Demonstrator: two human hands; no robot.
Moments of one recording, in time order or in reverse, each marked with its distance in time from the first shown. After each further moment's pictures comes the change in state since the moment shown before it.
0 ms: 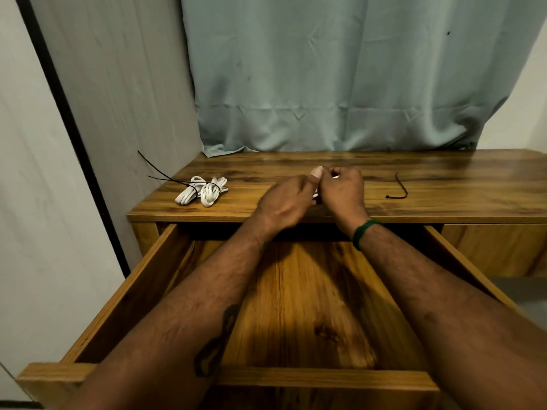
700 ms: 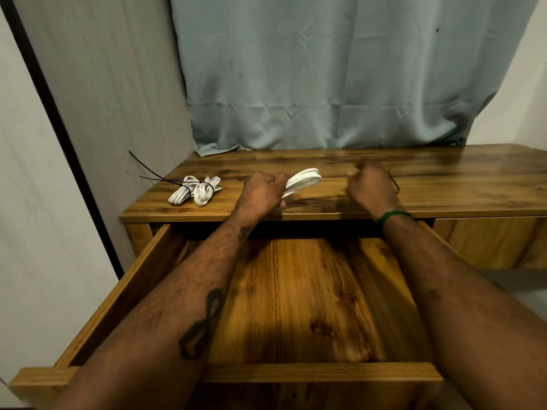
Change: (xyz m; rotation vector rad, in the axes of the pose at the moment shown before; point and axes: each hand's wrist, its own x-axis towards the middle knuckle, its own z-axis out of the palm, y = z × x) left_hand 0.010 -0.018 -0.016 -0.095 0.097 -0.245; right_hand 0.048 0.038 -0.062 -0.685 -0.041 -0.102
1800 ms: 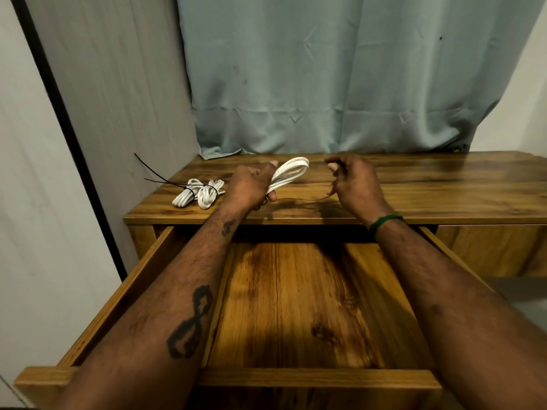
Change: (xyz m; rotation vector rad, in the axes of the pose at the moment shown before) left_hand 0.001 0.004 -0.030 -0.284 0.023 -0.082; right_hand -0.009 -0.040 0.005 0.363 0.000 -0.230
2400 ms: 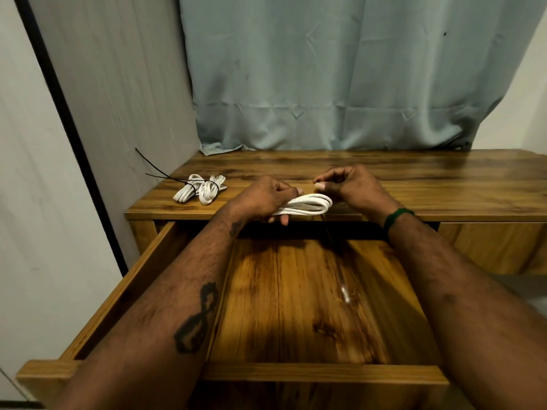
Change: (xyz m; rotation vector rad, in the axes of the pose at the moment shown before) left_hand -0.016 -0.006 0.003 0.254 -0.458 0.058; right_hand -0.011 0.002 -0.005 0.371 -0.368 0.244
